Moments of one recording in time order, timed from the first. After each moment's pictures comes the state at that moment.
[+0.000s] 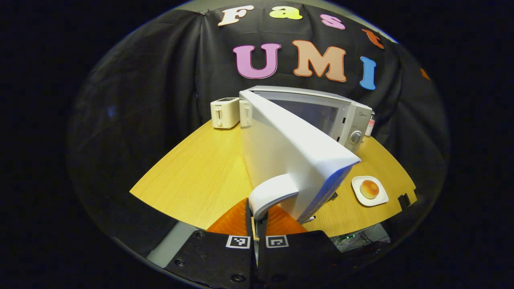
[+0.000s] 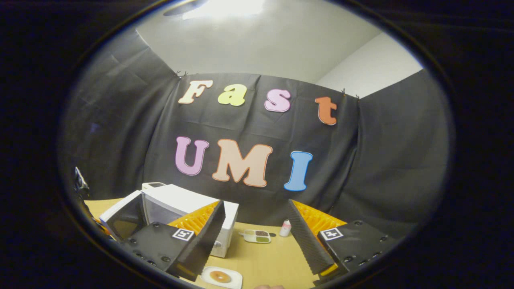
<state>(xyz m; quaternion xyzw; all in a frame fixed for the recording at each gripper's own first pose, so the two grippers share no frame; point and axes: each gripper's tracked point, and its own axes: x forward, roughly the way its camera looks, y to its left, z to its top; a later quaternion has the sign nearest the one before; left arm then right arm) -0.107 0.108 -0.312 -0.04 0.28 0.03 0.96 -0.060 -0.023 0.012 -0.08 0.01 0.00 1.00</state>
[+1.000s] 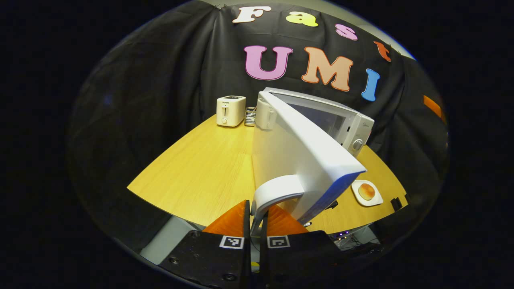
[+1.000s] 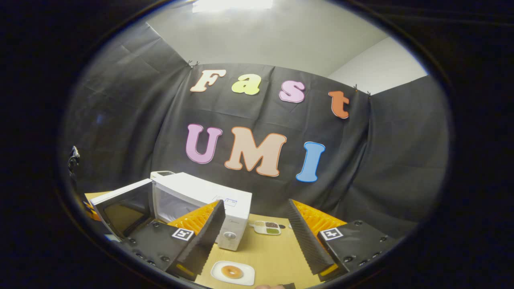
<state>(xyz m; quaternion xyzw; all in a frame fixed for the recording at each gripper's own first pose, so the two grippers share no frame) -0.117 0.153 -0.315 -0.09 0.28 0.02 0.96 -0.070 0.028 -0.033 -0.09 0.05 0.02 0.99</state>
